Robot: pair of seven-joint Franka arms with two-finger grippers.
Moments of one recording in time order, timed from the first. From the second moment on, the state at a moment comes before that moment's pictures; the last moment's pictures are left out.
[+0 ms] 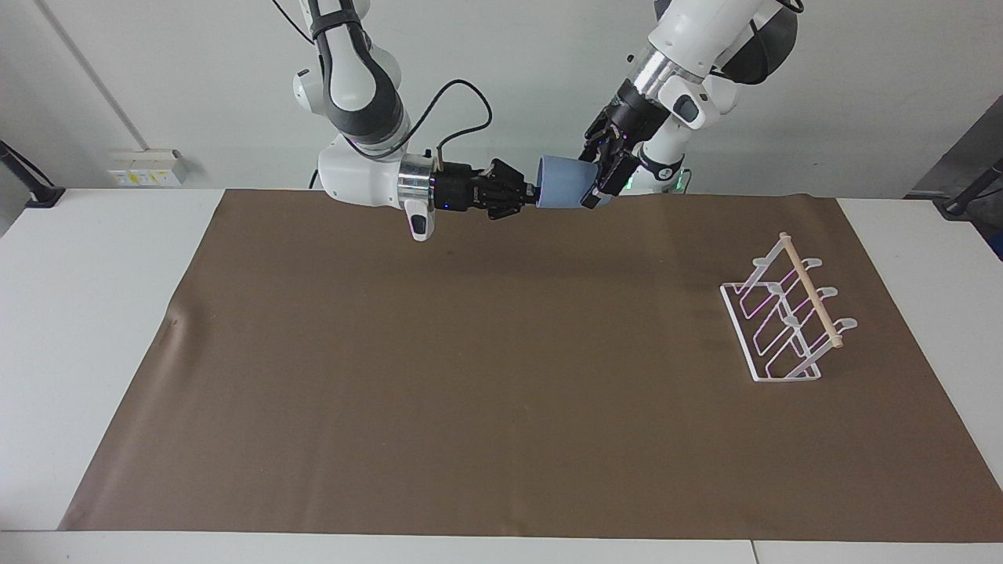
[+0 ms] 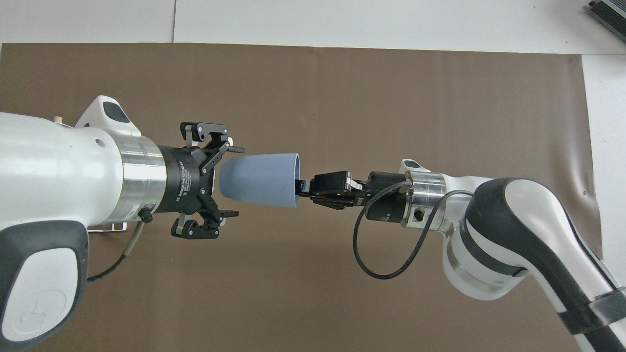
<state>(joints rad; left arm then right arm) -0.32 -0.13 -0.18 -1.77 -0.40 1.98 -1.88 0.47 -0.03 -0.09 -2.15 1.80 2.01 -0.42</state>
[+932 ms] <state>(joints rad) -0.32 -0.11 -0.18 -1.78 -0.40 1.99 -1.87 0.47 -0.03 -0.09 -2.15 1.80 2.01 -0.42</state>
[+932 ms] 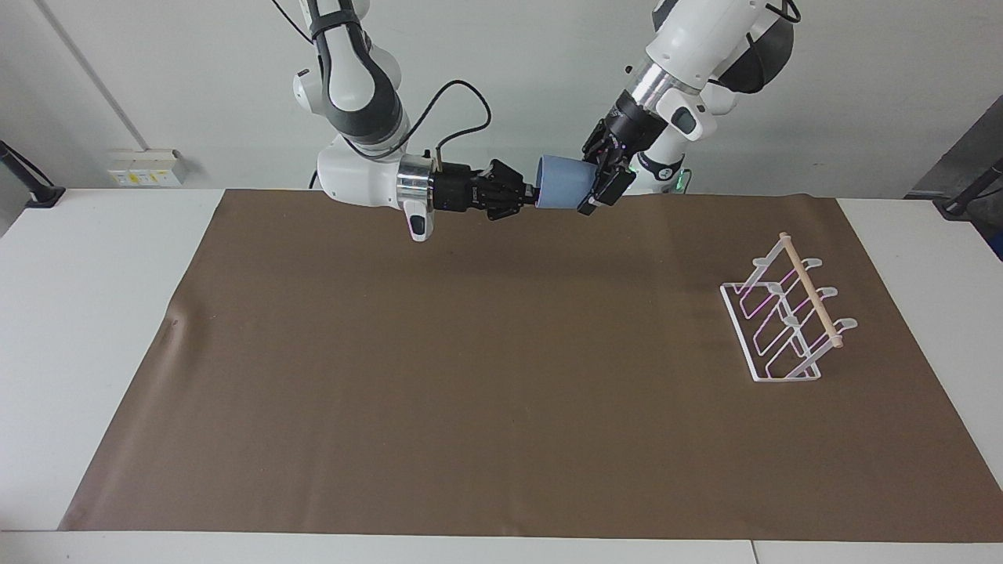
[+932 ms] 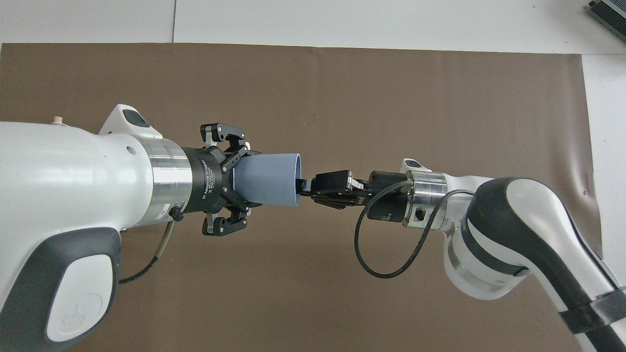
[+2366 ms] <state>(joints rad) -0.22 -0.16 -0.16 -1.98 -0.29 2.07 -1.05 0.27 -0.05 -0.11 -2.05 0.82 2.14 -0.13</state>
